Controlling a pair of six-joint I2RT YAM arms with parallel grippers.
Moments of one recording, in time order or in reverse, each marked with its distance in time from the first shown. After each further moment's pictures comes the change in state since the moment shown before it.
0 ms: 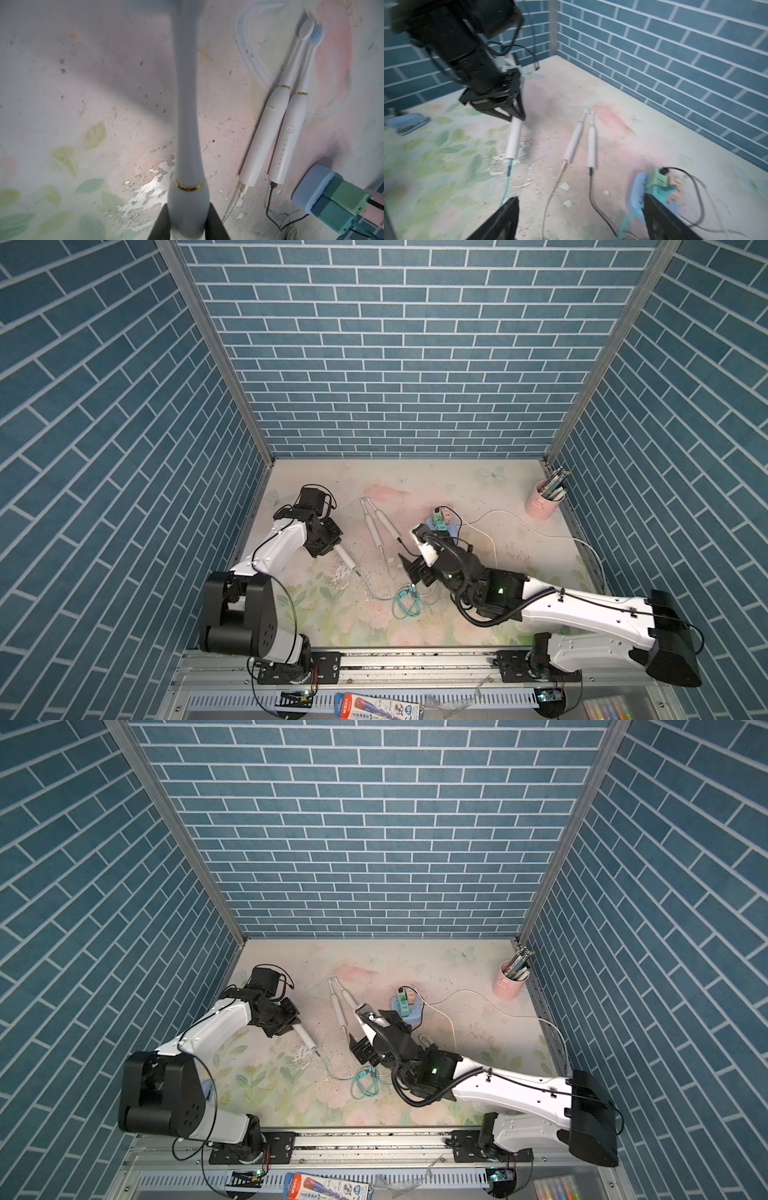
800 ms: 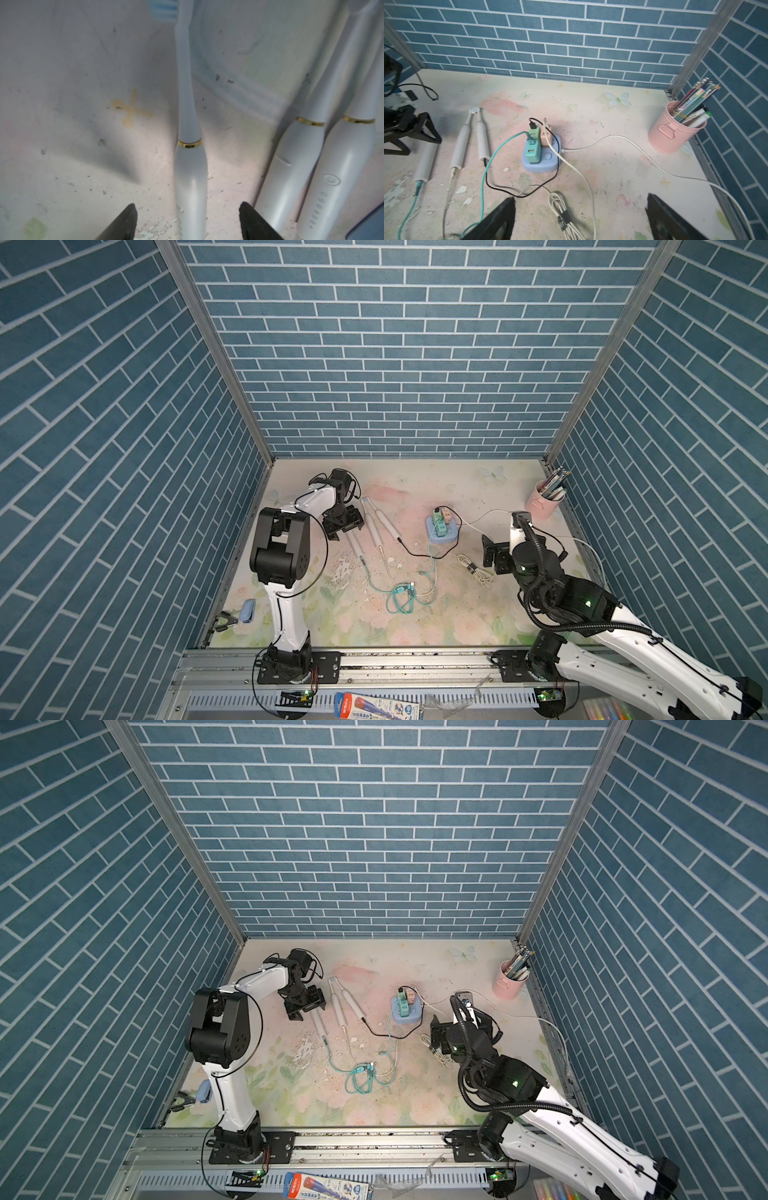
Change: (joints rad) left arm -0.074 0.457 0.402 -0.172 -0.055 0.163; right arm -0.272 -0.466 -0.066 -0.529 0.222 0.233
